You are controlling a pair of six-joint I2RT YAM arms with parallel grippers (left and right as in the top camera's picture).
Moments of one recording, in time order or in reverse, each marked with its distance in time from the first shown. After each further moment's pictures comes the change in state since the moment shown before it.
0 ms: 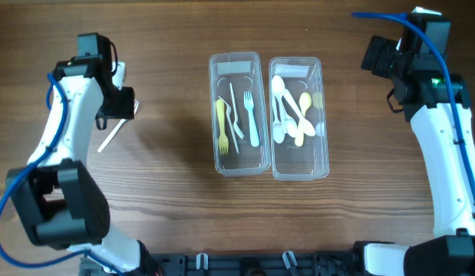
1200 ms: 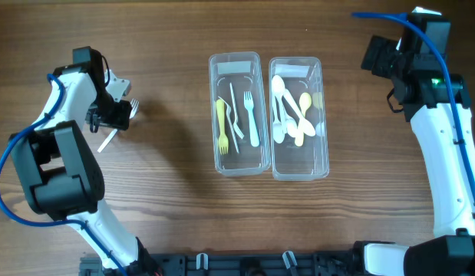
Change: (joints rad) left arm 0.107 0.205 0.000 0.074 0.081 0.297; right arm 0.000 0.000 0.000 0.000 0.000 0.000
